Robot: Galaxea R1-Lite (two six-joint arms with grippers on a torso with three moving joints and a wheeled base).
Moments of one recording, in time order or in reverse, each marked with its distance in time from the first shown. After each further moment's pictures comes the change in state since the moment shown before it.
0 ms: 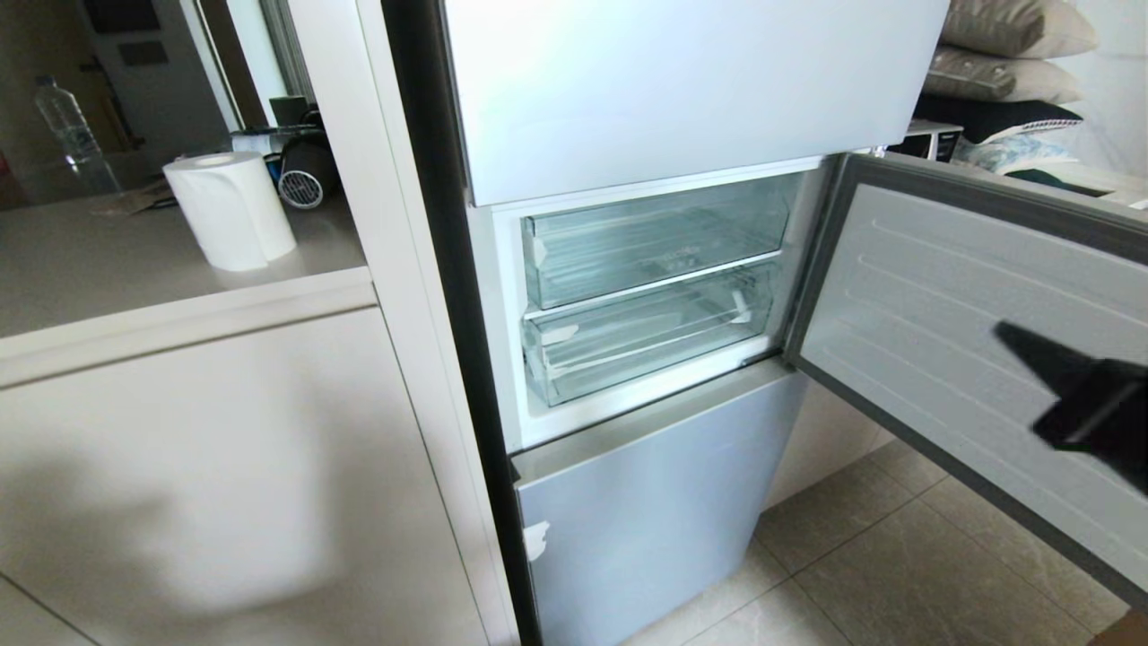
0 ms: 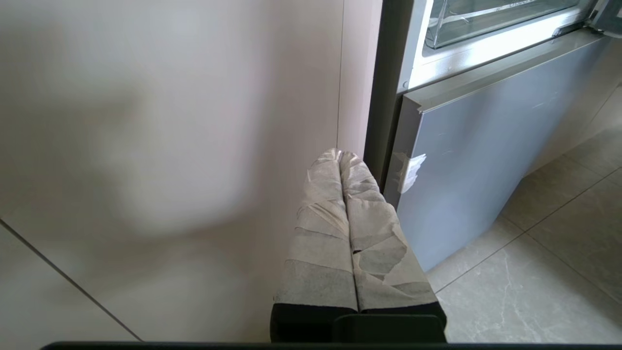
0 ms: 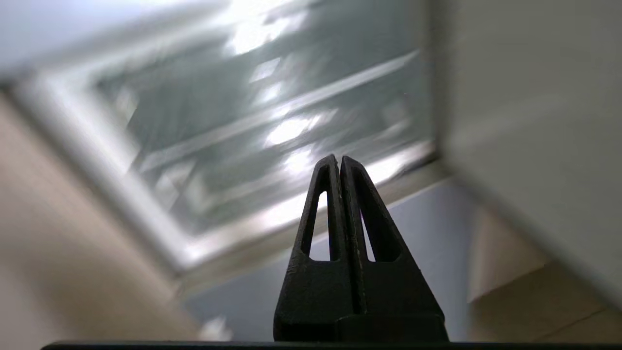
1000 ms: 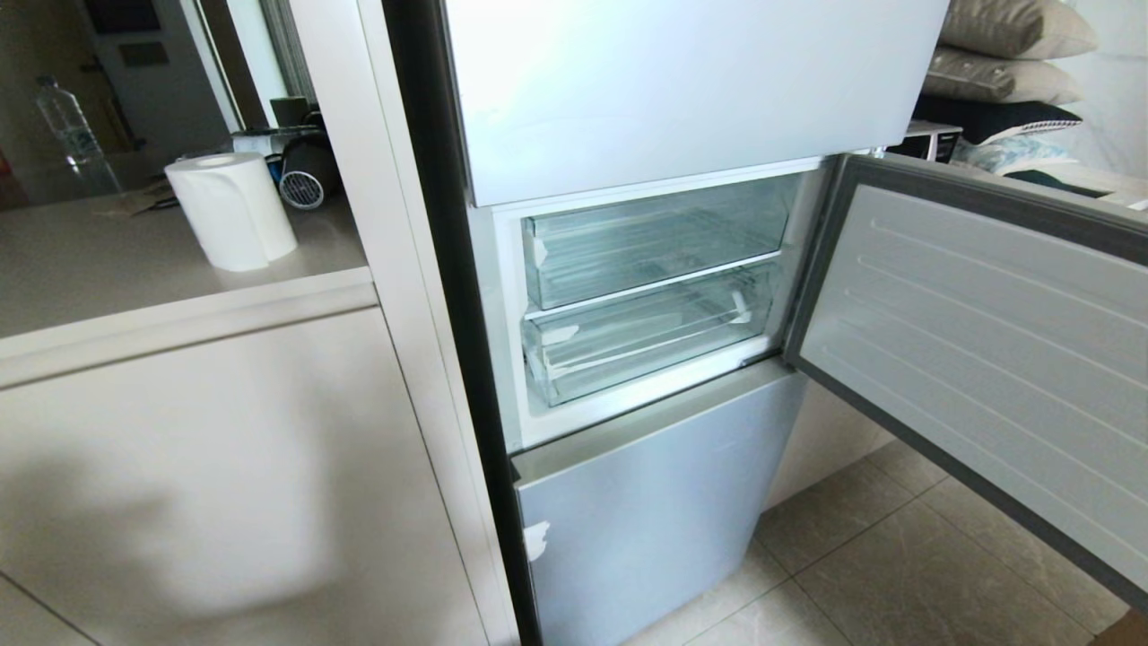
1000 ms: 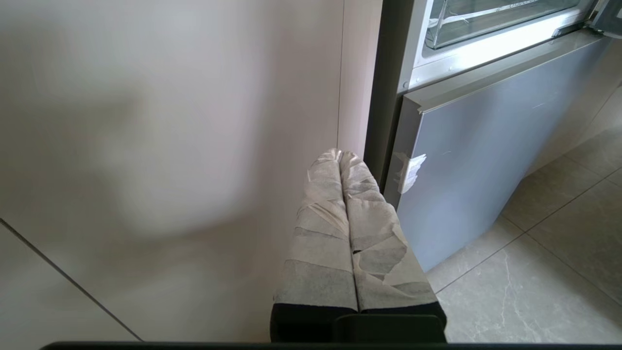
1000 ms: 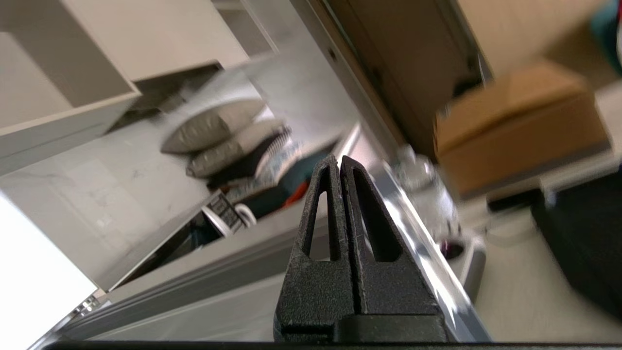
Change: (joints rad) left arm 0.000 0.000 0.000 0.000 0.000 0.000; right arm -1.646 -0.273 0.028 0.016 0.497 0.581
